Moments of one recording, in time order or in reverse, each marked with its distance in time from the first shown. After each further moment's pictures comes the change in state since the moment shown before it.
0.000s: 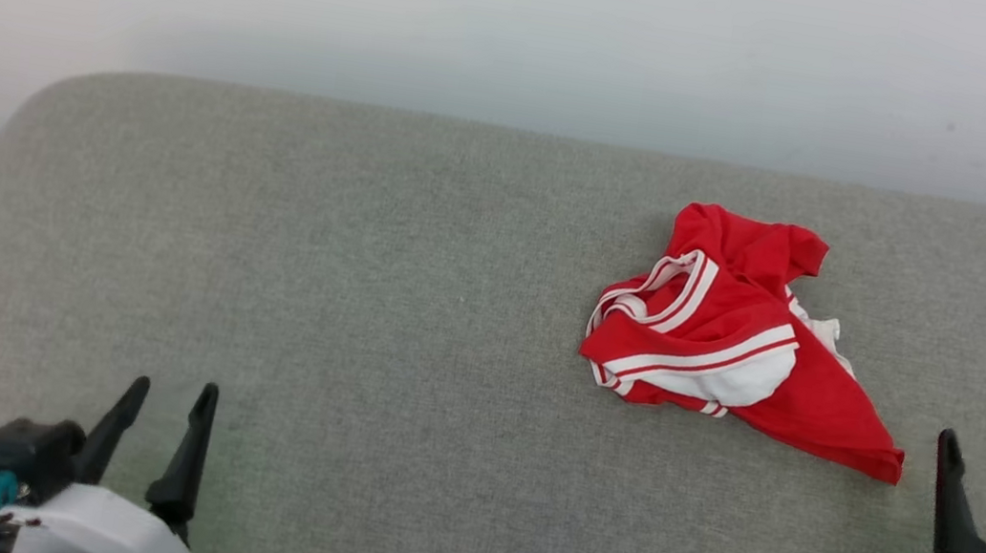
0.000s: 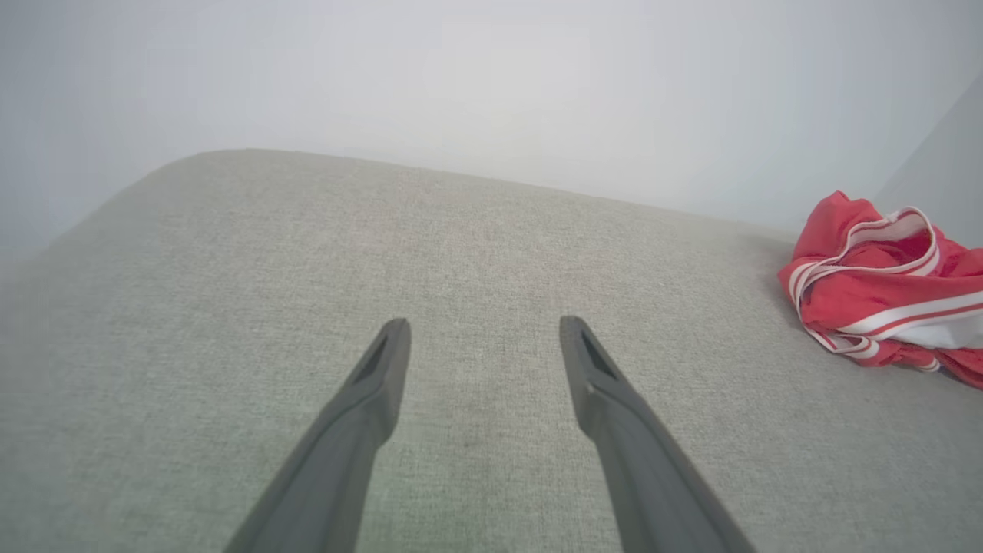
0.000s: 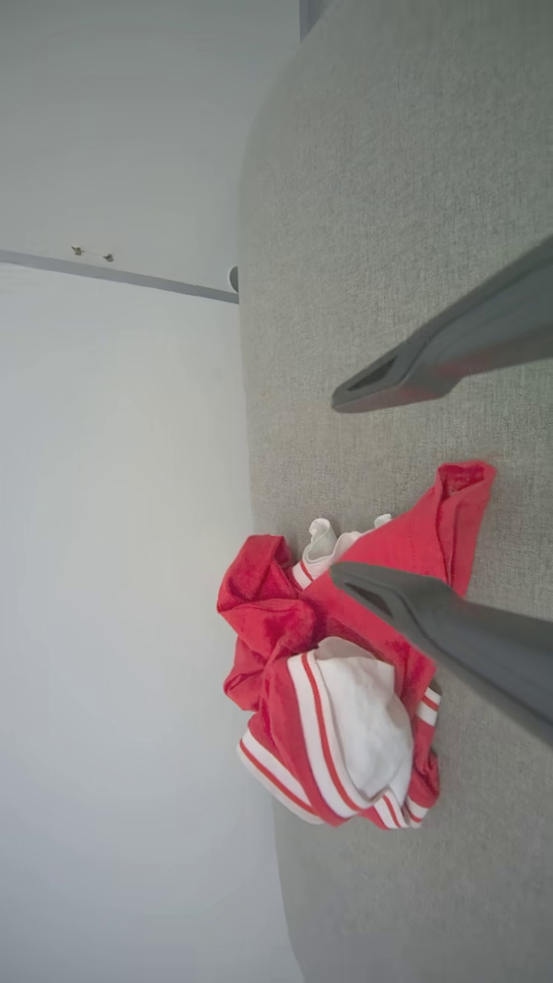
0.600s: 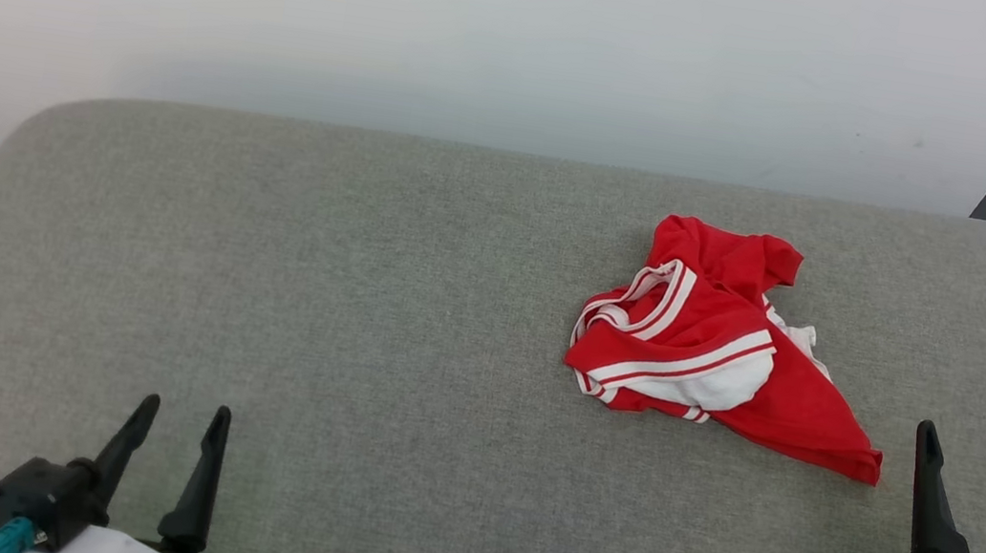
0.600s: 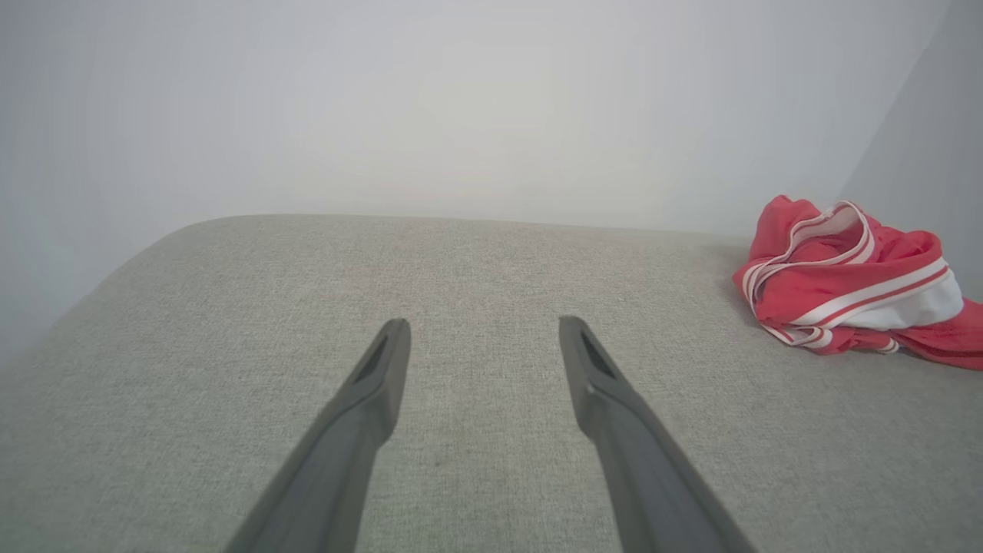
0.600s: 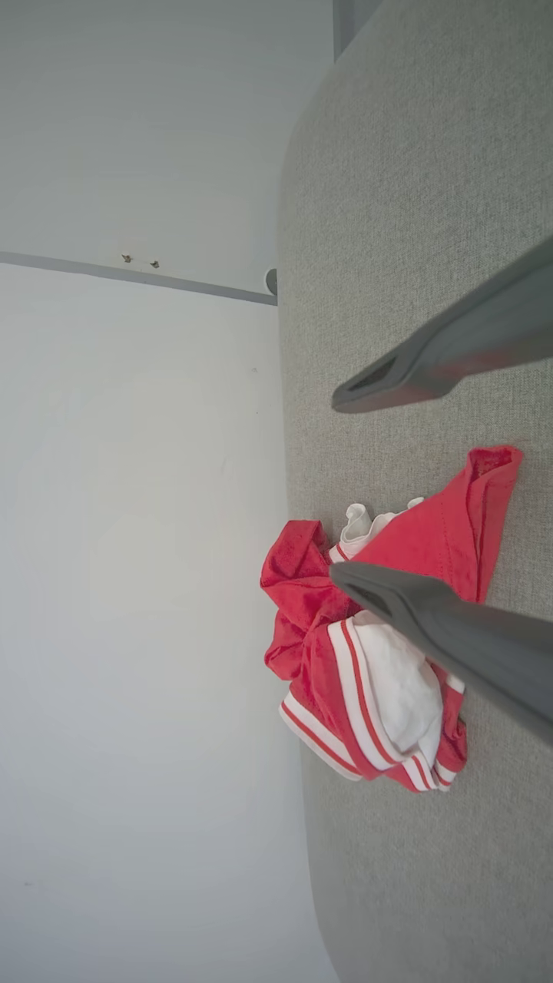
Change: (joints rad) left arm 0.106 -0.130 0.173 -0.087 0.268 -0.081 0.000; right arm 0.013 0.042 -0.010 -0.058 -0.046 0.000 0.008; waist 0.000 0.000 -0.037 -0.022
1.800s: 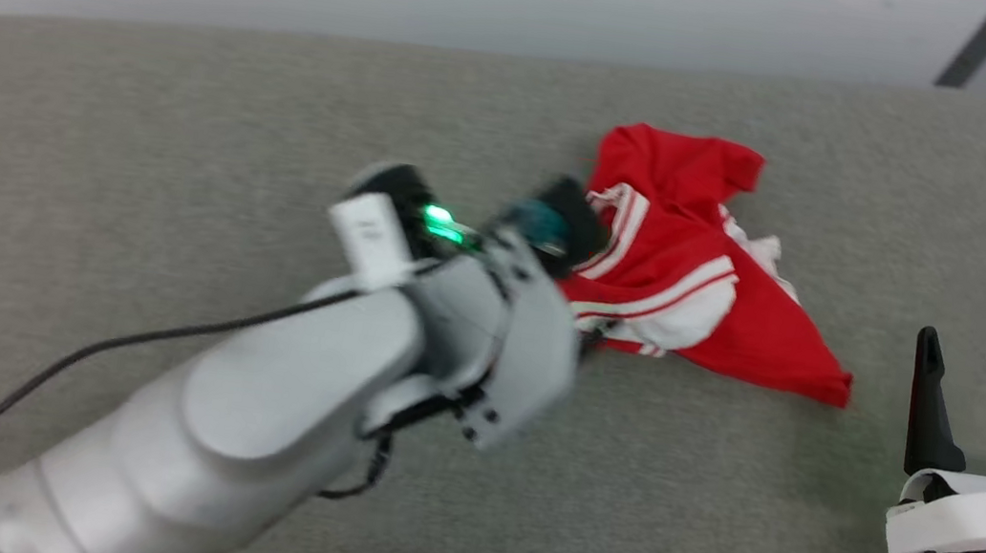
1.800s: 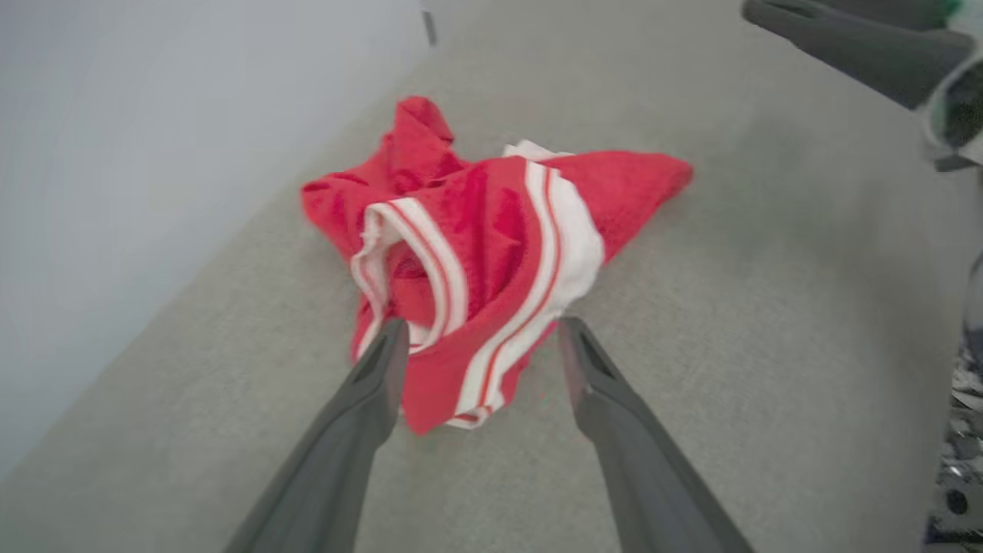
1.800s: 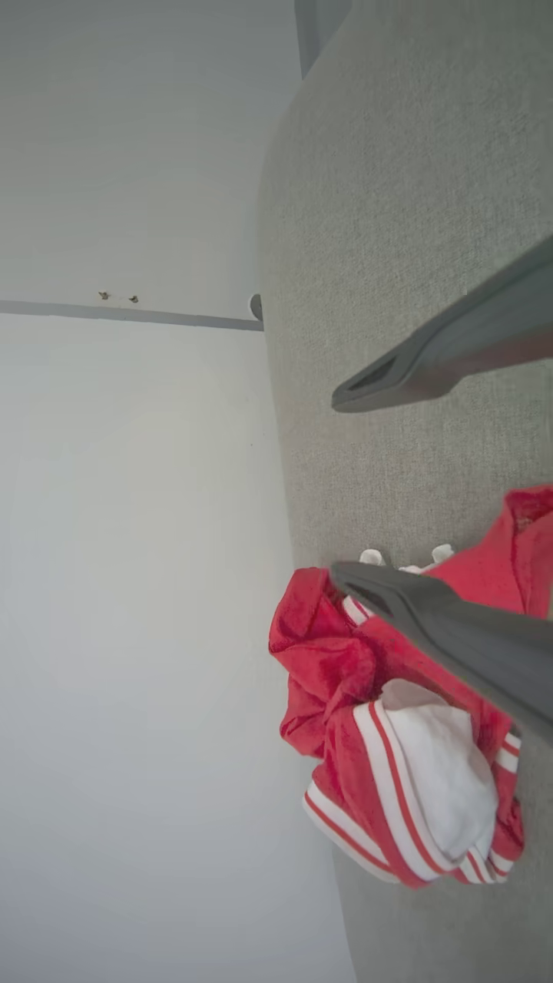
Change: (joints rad) left arm -0.917 0.025 -0.837 0.077 -0.243 -0.046 0.708; right arm -0.145 0.029 0.024 0.032 0.031 0.000 -0.043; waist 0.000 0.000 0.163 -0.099
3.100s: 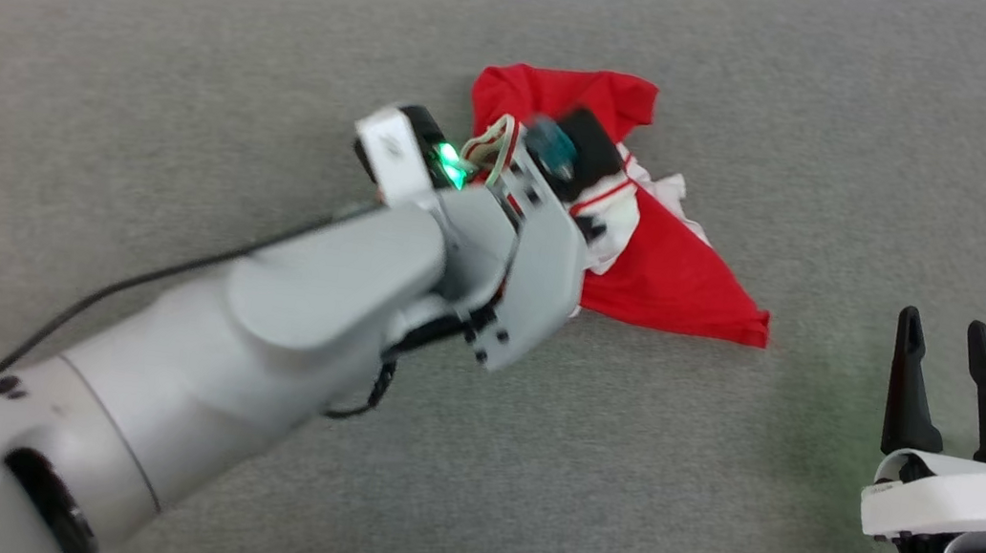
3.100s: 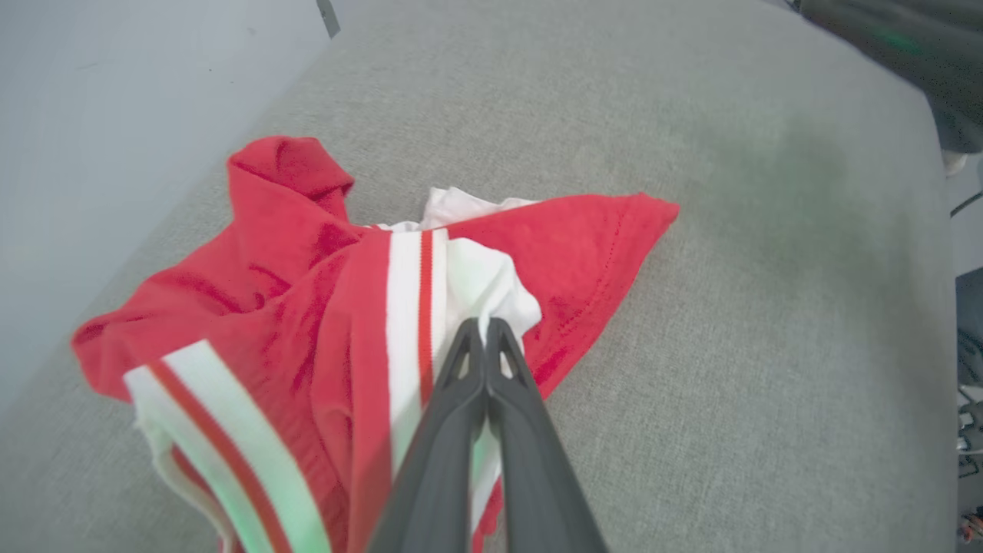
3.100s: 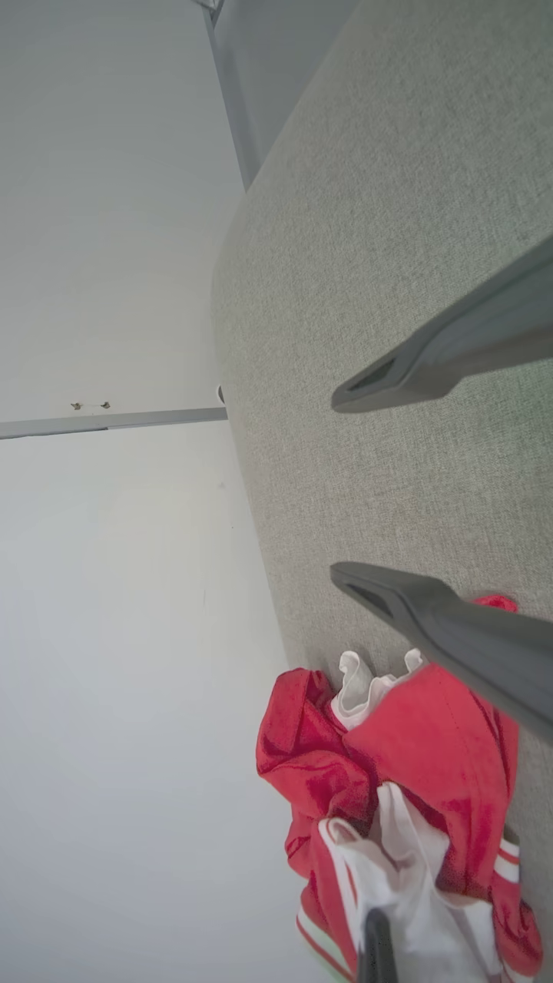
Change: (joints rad) left arm -0.261 -0.055 -0.299 0.309 -0.250 0.000 -0.164; right arm -0.037 0.069 -0.014 0.023 0.012 0.000 -0.019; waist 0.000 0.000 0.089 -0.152
